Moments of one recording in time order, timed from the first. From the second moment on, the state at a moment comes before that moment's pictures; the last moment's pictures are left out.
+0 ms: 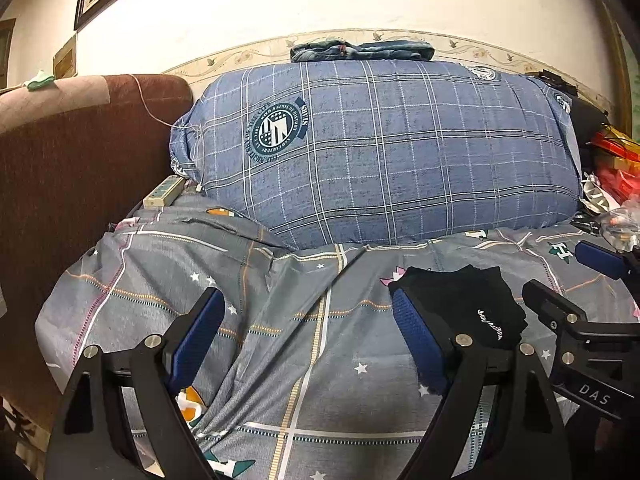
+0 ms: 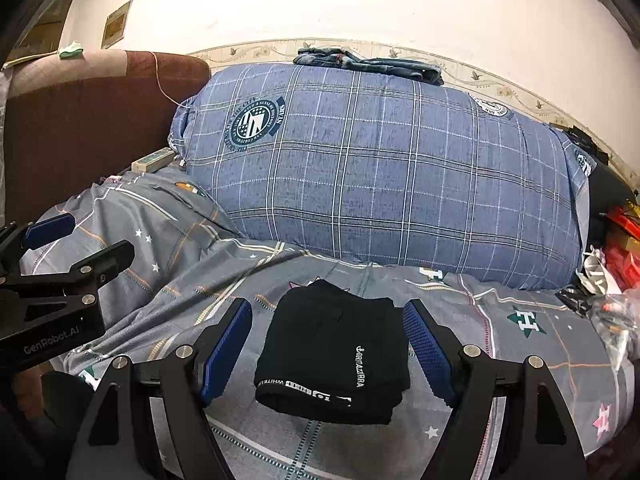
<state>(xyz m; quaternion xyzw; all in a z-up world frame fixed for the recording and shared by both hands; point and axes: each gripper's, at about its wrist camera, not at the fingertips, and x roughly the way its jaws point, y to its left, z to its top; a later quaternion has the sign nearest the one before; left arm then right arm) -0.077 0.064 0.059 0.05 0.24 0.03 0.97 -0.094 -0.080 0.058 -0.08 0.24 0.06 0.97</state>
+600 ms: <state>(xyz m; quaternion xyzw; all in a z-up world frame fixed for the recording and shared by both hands) -0.083 0.057 0.064 0.06 0.23 0.01 0.97 -0.099 -0.079 0.060 -0.08 0.23 0.05 0.97</state>
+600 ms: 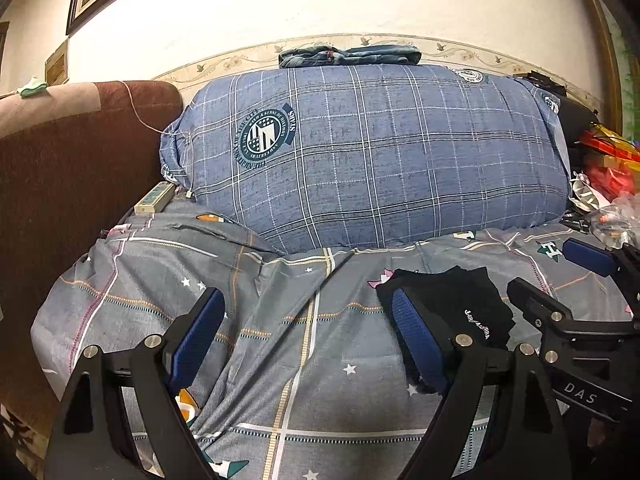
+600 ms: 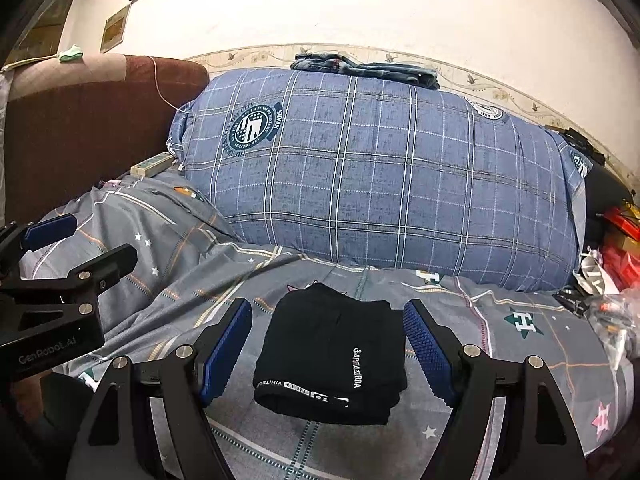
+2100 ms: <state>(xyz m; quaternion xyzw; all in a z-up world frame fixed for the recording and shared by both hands) -0.088 0.041 0.073 0.05 0.21 -0.05 0.97 -0.093 -0.076 0.057 -0.08 0.22 0.05 0.97</state>
